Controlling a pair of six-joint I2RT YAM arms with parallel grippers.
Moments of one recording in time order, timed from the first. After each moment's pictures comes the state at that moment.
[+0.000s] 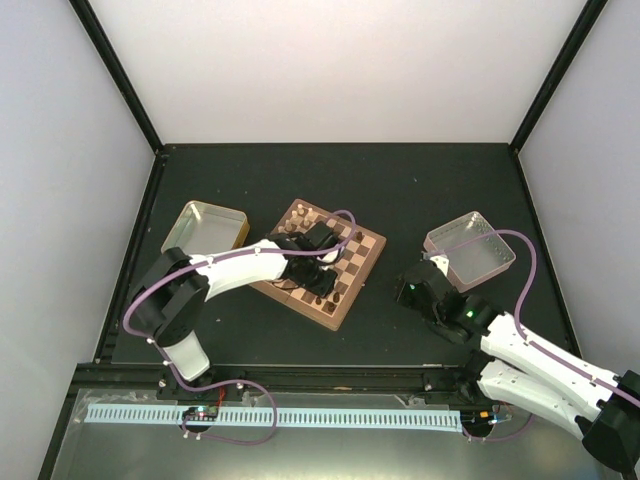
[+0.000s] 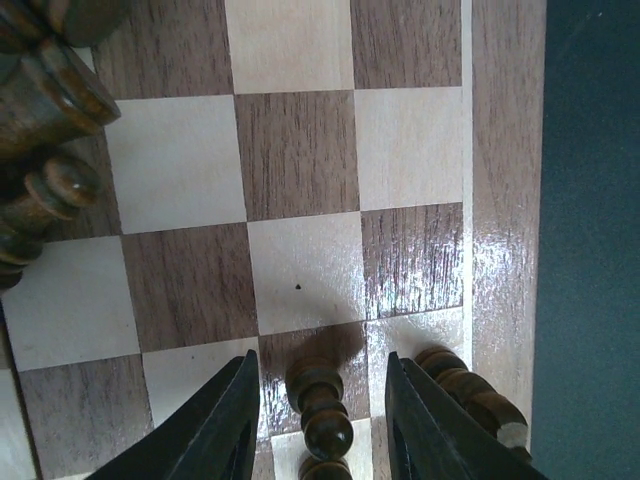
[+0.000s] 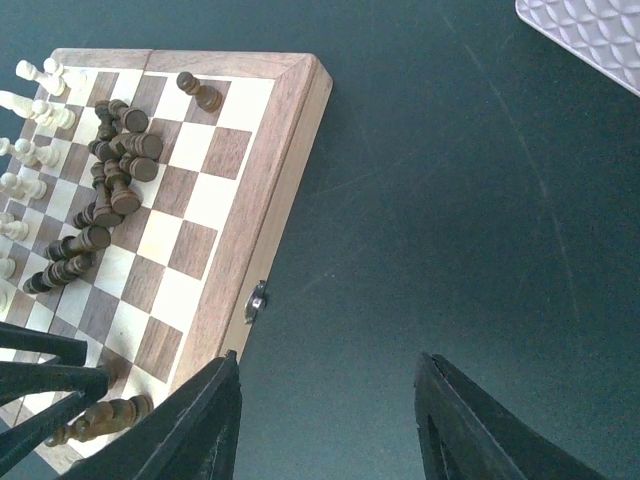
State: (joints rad) left arm -0.83 1.70 1.08 -0.60 0.11 -0.33; right arm 0.80 0.82 0.52 -0.52 0.31 0.97
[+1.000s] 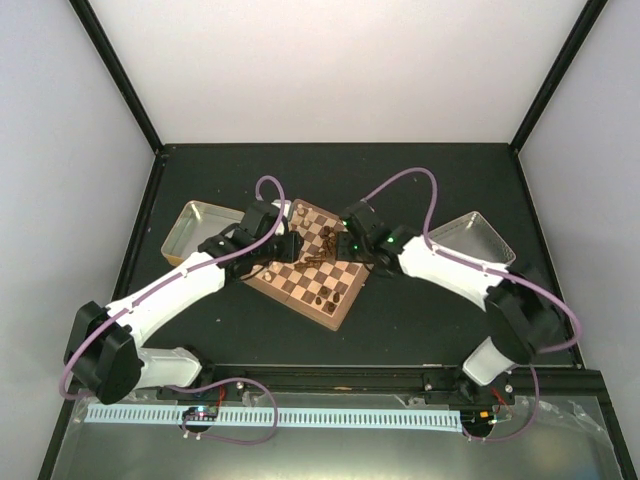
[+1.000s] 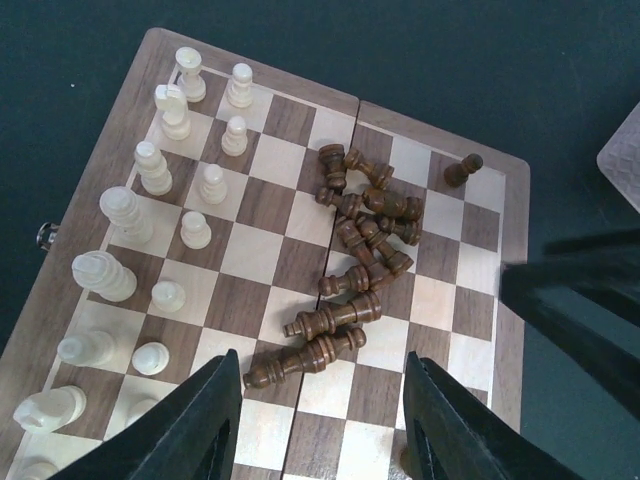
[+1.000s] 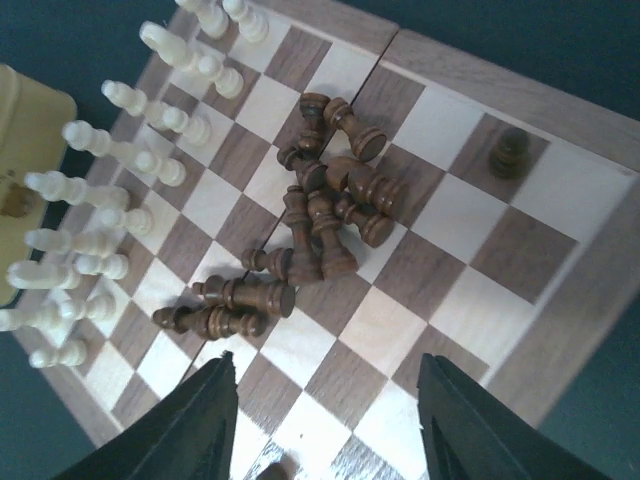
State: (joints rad) left arm -0.61 1.27 0.92 -0.42 -0.03 -0.45; right arm 0.78 1.55 1.07 -0.42 0.10 0.74
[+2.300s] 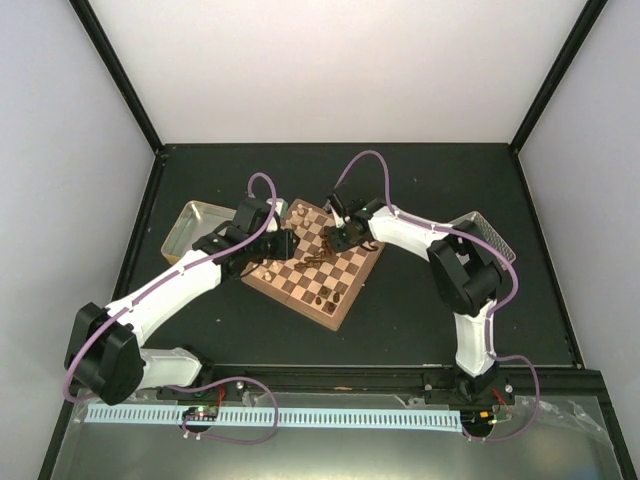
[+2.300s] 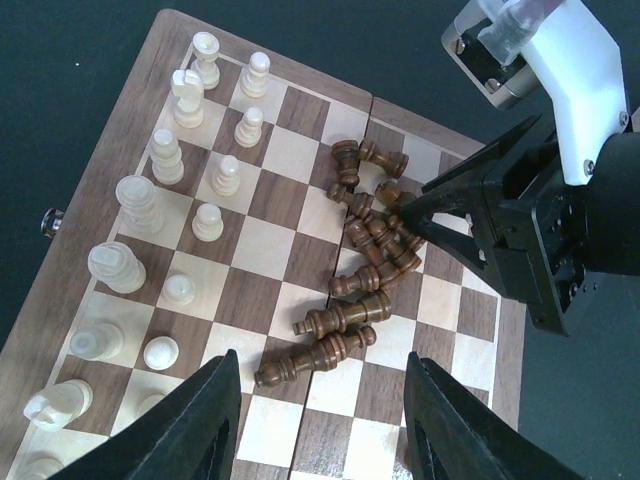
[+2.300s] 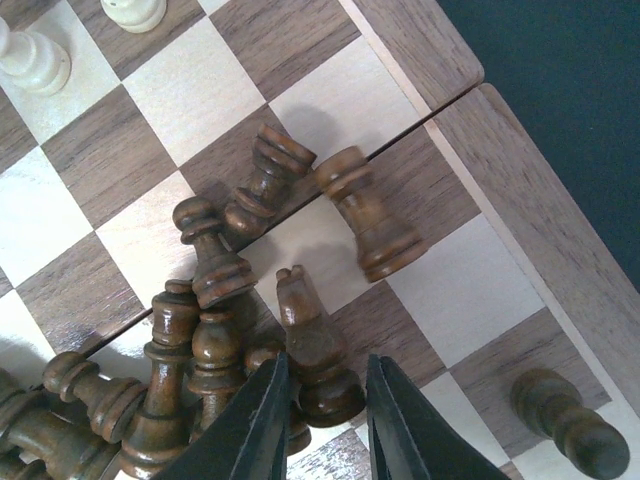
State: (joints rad) left arm -0.54 1.27 0.90 -0.41 0.06 -0.46; right arm 0.67 1.98 1.42 -0.57 0.01 0.20
